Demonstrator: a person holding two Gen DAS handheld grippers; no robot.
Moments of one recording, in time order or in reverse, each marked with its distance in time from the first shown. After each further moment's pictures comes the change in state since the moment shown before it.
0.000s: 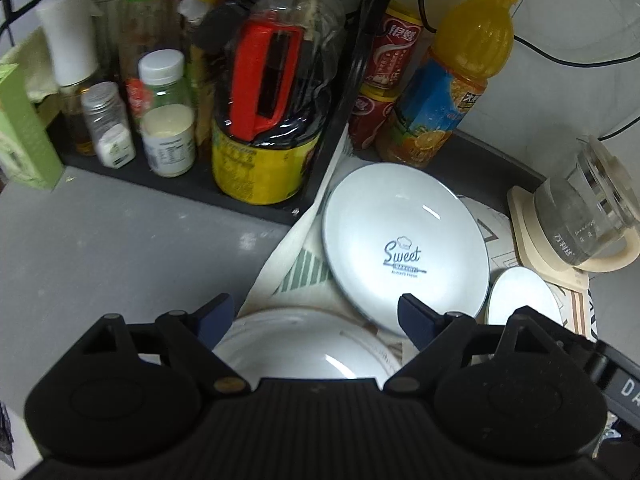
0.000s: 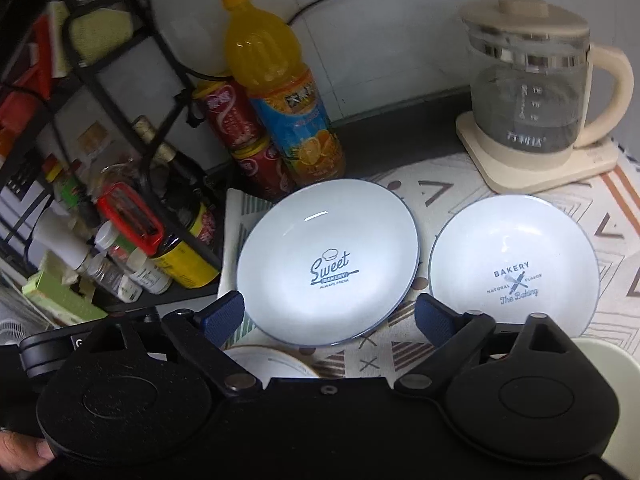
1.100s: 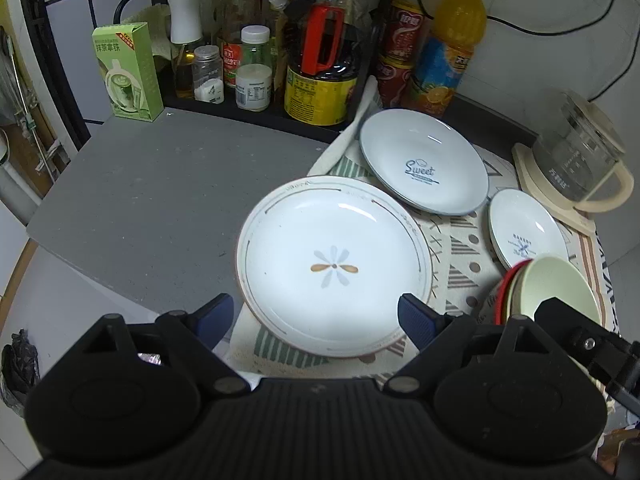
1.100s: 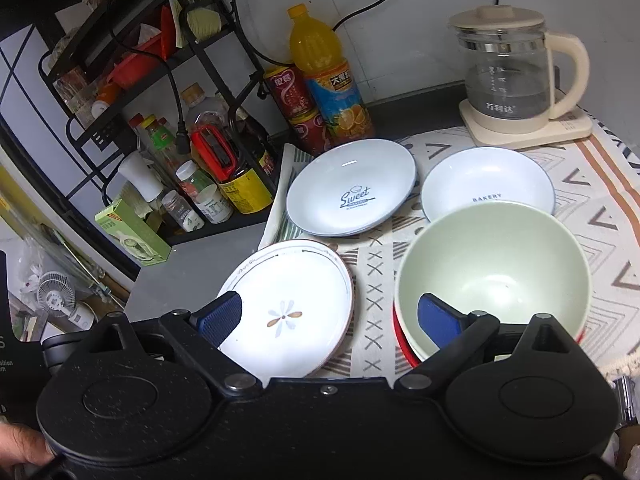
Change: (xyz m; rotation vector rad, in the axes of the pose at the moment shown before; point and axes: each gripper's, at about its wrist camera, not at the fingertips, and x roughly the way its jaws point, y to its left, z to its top) left arm -0.109 -0.005 -0.141 -0.040 -0.057 0.152; right arm -0.119 -0.021 -0.092 -0.109 -0.040 0.147
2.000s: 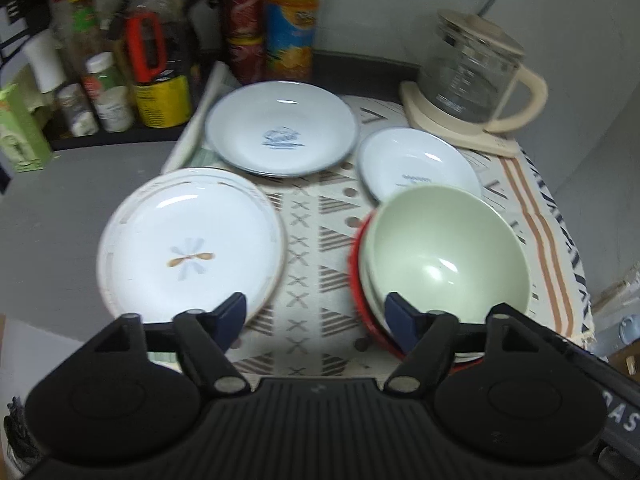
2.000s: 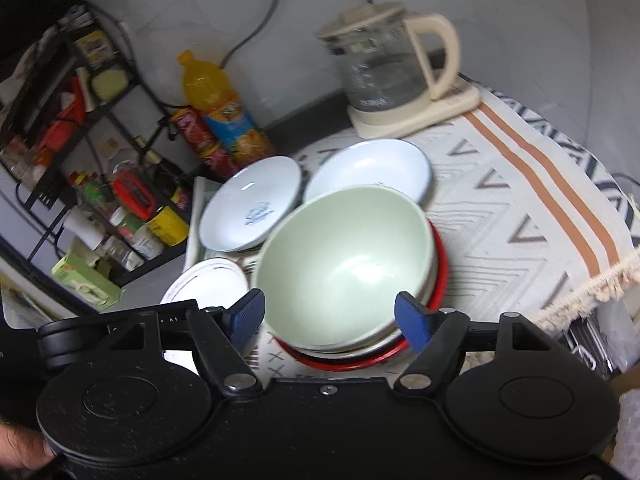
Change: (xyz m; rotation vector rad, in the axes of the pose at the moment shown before) left arm 0.002 -0.120 -0.036 0.248 0.017 -0.100; right arm -0.048 -0.083 -0.030 0.163 -0.068 -0.108
